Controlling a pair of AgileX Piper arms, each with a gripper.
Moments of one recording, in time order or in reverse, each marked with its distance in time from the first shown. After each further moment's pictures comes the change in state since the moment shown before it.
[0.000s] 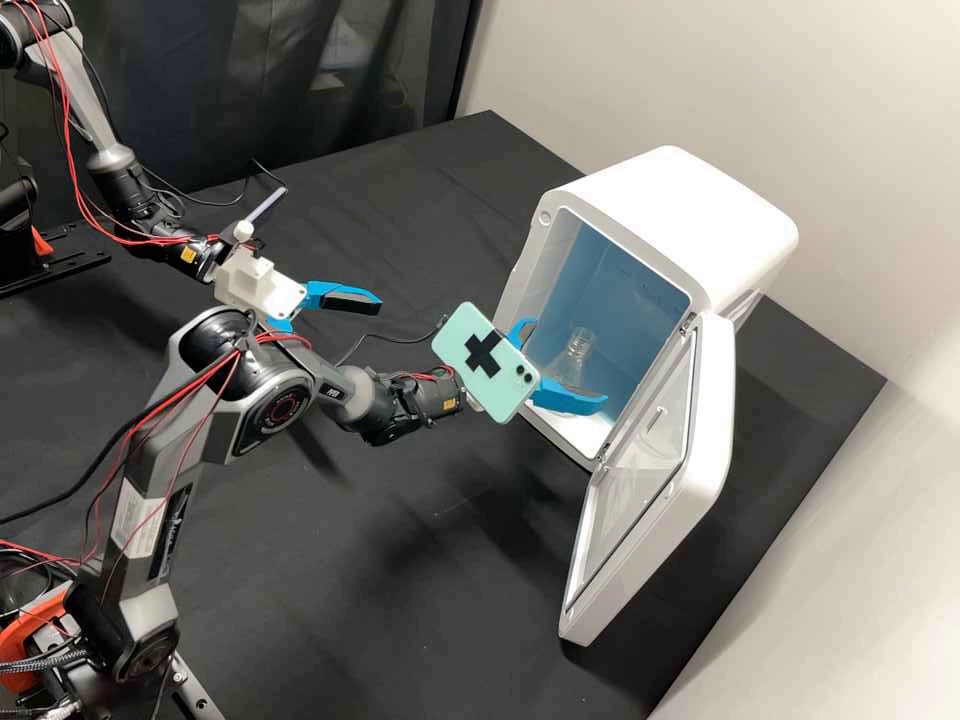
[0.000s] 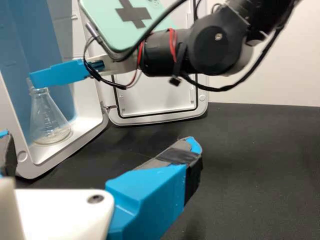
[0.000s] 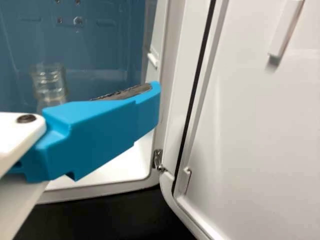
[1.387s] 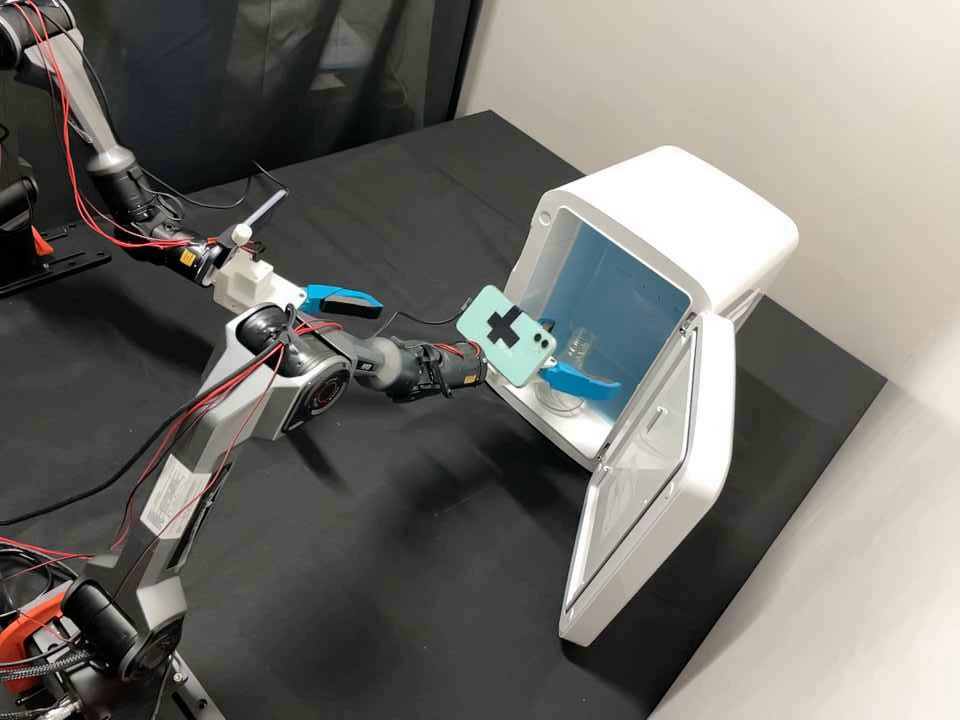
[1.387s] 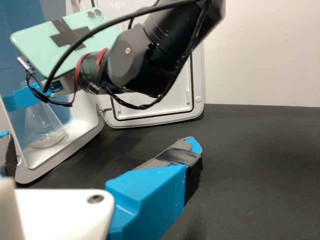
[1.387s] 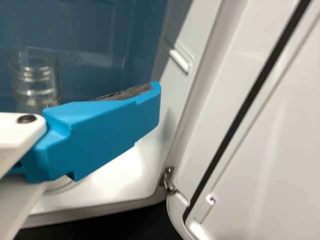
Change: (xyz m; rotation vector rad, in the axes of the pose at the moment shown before) left arm 0.003 0.000 0.005 0.010 -0.012 0.004; right arm 0.062 -0.035 -0.023 -0.110 -0.100 -0.002
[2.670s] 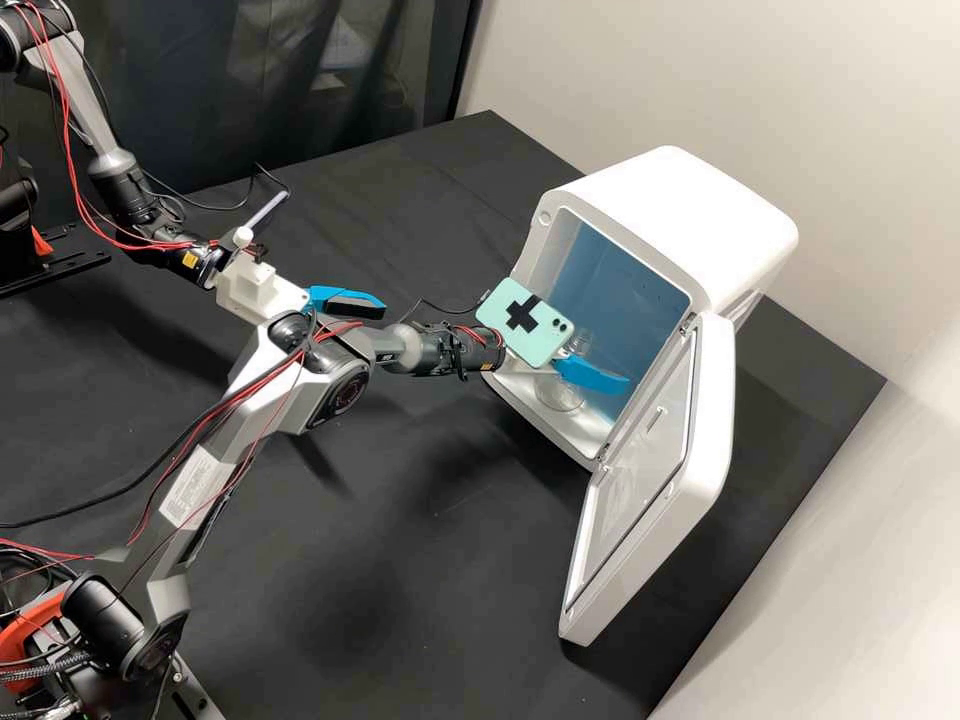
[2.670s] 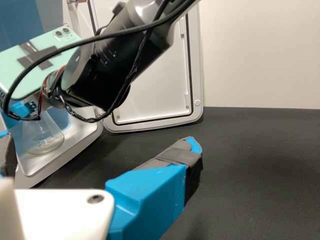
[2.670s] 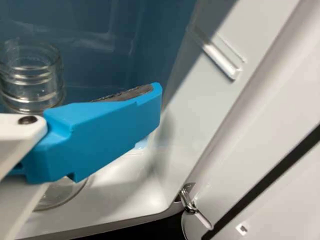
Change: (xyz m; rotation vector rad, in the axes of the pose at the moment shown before) left arm 0.007 0.002 0.006 0.012 -0.002 0.012; right arm 0.041 -0.021 -0.014 -0.058 -0.073 -0.059
